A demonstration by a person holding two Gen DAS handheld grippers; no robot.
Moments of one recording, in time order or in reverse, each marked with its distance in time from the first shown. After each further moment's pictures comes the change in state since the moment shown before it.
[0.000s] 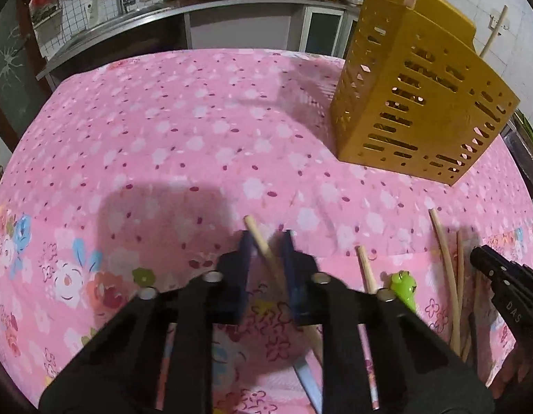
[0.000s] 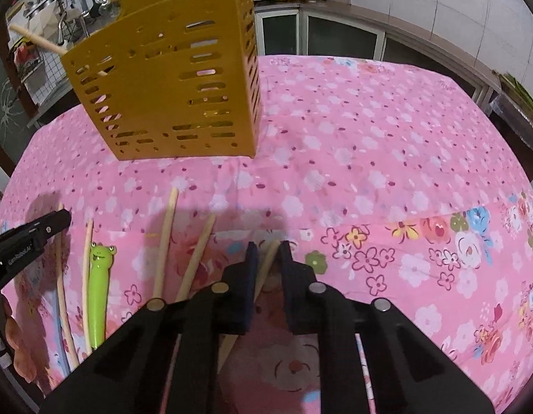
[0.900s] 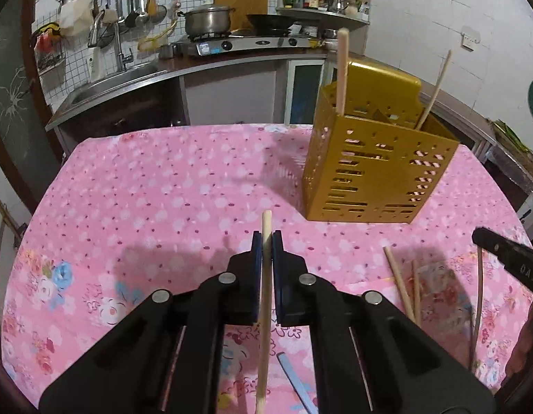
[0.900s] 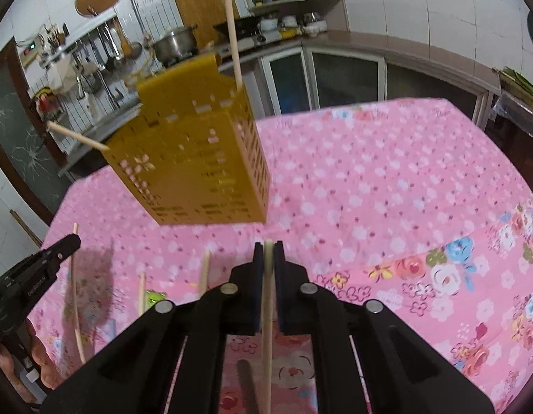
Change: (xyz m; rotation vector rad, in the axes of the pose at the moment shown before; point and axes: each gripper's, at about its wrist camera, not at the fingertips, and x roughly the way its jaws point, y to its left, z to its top) left arm -0.076 -0.017 0.007 0.069 -0.230 -0.005; right arm -0.053 -0.024 0.025 0.079 -0.175 0.137
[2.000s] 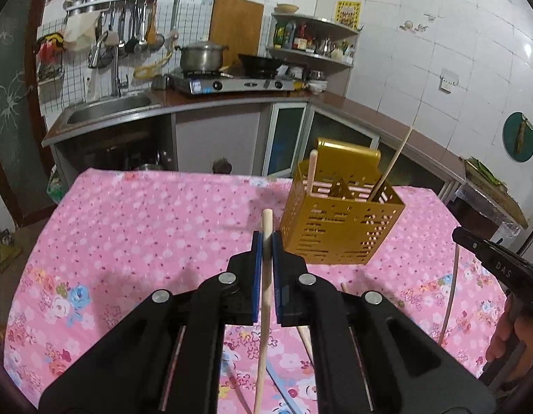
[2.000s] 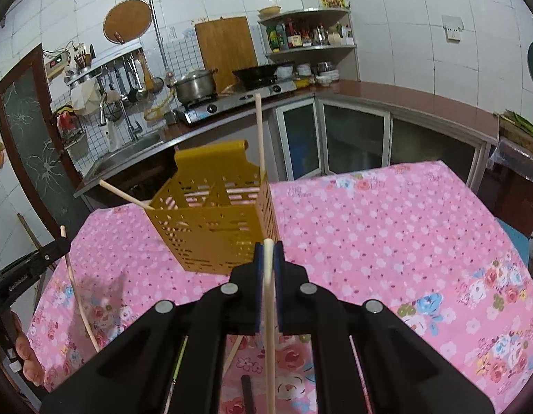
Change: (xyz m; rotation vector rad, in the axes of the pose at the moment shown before) left arm -0.076 0.016 0.026 -0.046 -0.163 -0.110; right arm -0.072 0.007 0.031 -0.069 -0.187 0.027
